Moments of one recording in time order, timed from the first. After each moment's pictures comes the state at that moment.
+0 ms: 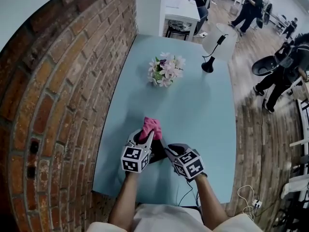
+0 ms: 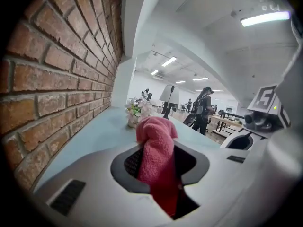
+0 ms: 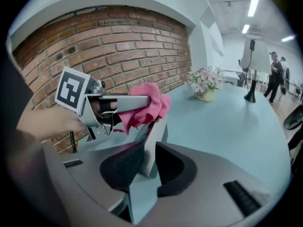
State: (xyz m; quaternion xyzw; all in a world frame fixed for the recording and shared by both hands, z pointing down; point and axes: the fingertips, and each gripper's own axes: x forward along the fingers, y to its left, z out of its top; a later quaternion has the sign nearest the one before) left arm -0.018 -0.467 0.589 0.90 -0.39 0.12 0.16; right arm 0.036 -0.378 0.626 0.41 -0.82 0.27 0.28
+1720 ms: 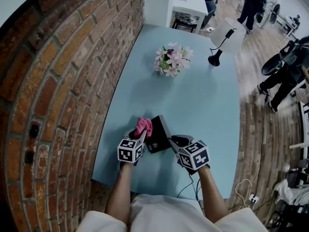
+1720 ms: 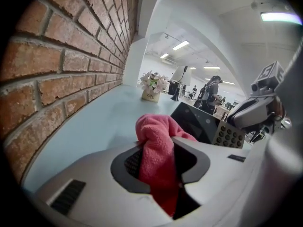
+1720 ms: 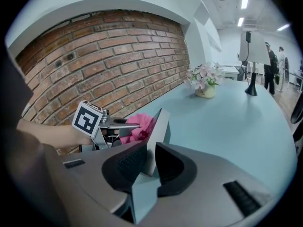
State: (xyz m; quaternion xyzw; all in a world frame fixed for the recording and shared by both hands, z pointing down) left arm -0.076 -0.448 0.687 0.86 -0.40 0.20 0.23; right arm 0.034 -0.377 0.628 0.41 -0.83 0.29 0.26
